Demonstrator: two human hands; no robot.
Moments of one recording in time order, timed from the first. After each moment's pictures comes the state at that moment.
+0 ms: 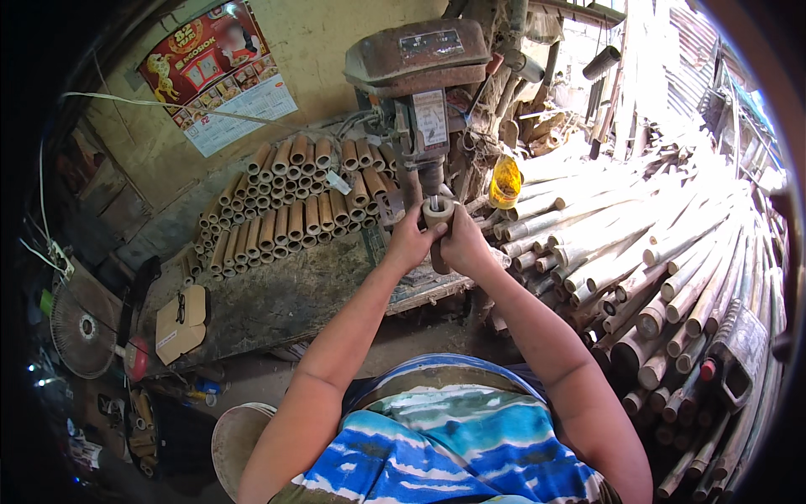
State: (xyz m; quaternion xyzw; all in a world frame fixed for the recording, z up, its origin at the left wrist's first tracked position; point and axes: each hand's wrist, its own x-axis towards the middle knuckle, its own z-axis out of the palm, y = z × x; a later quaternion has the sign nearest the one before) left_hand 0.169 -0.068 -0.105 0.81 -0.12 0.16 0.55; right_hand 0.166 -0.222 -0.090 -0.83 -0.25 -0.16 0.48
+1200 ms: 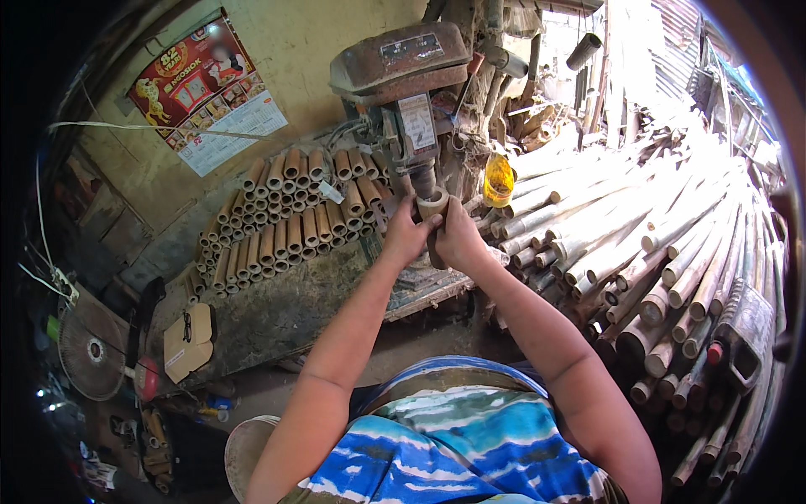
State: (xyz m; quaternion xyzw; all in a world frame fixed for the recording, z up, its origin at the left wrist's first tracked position) left_hand 0.186 -0.072 -0.091 0.78 -0.13 0.17 0.59; right_hand 0.171 -0.220 -0.081 -0.84 -0.22 -0.16 0.48
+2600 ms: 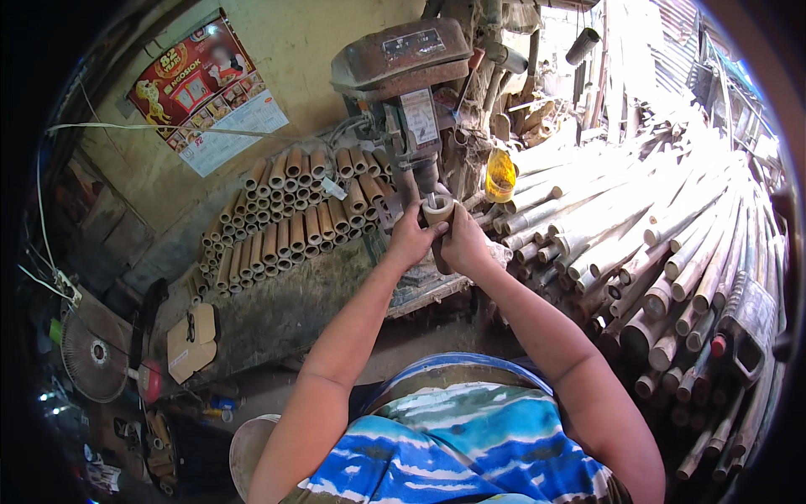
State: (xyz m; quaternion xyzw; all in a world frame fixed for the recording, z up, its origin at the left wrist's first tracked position) left_hand 0.183 -0.067 -0.107 0.82 -0.12 0.13 0.54; right_hand 0.169 -0.221 -0.110 -0.84 -0.21 -0.19 0.46
